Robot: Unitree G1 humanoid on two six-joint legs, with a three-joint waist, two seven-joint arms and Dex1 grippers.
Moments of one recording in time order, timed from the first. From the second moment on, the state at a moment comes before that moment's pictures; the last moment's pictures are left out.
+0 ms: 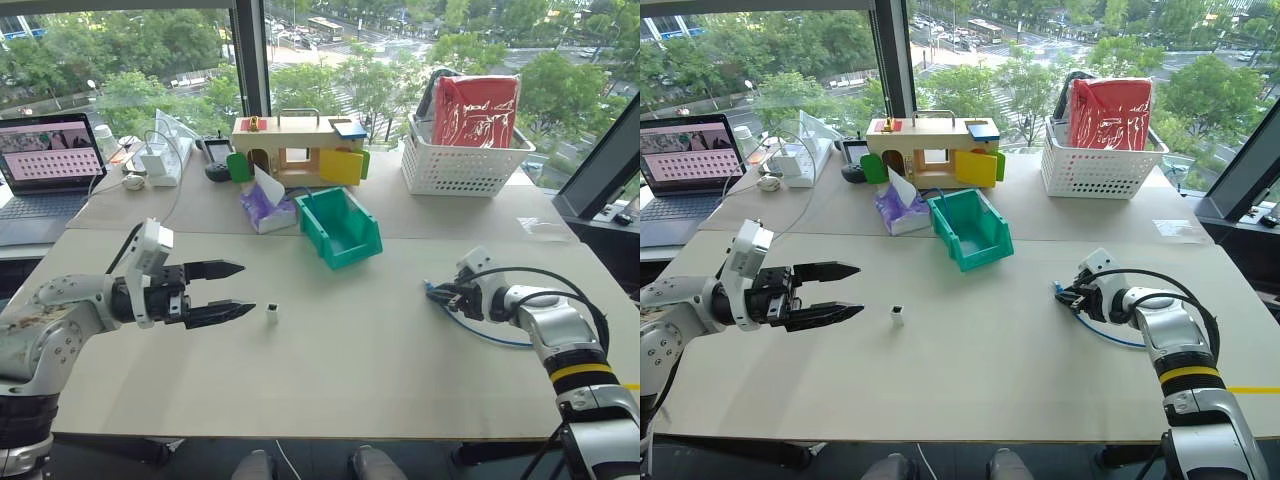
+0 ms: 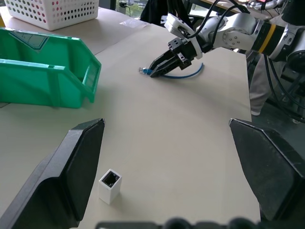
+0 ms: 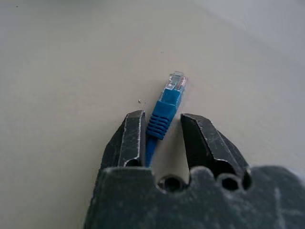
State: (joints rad) left arm -0.29 0.90 0.23 -0.23 -0.80 0.66 -1.16; right arm -0.55 -0.70 0.08 0.46 0.15 0.36 0.87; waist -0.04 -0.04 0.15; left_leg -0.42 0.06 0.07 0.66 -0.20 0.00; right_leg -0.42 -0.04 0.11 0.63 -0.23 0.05
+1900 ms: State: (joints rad) left arm -0.59 0.46 -0.56 -0.13 -0.16 0.73 -0.96; right arm -0.03 -0.96 -0.50 -0.71 0.69 1.11 1.01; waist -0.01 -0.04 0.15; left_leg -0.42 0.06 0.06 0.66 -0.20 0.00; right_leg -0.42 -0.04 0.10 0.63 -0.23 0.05
